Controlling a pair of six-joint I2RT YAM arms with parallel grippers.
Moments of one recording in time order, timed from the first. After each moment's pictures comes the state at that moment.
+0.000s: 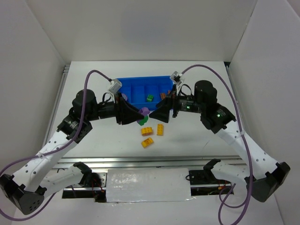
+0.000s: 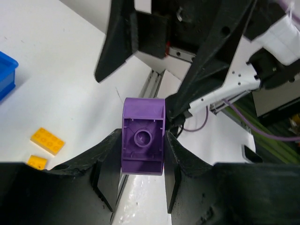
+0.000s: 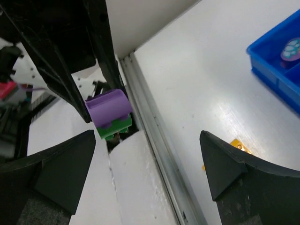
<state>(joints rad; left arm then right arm) -0.56 0.96 1.02 -0.16 0.75 -0.48 0.59 1.09 1.19 -0.36 -0.71 0.33</state>
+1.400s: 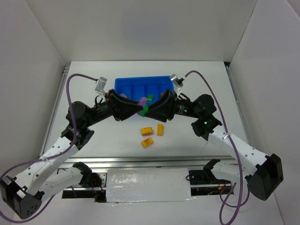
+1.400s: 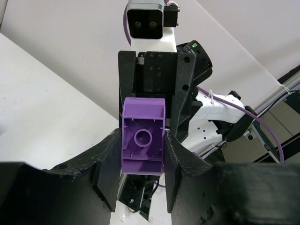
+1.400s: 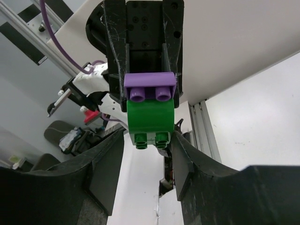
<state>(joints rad) -0.57 0.89 0.81 0.41 0.57 -0.85 0.63 1.06 0.83 0.59 -0.80 0.89</state>
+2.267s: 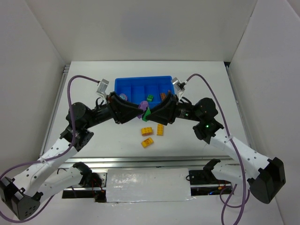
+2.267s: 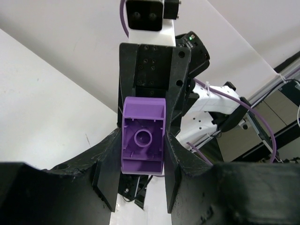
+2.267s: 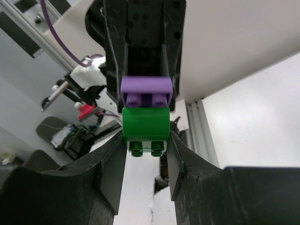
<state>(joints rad) -0.59 0.87 0.81 0.35 0.59 -0.84 0.65 1.02 0.79 0.58 -0.78 0.84</state>
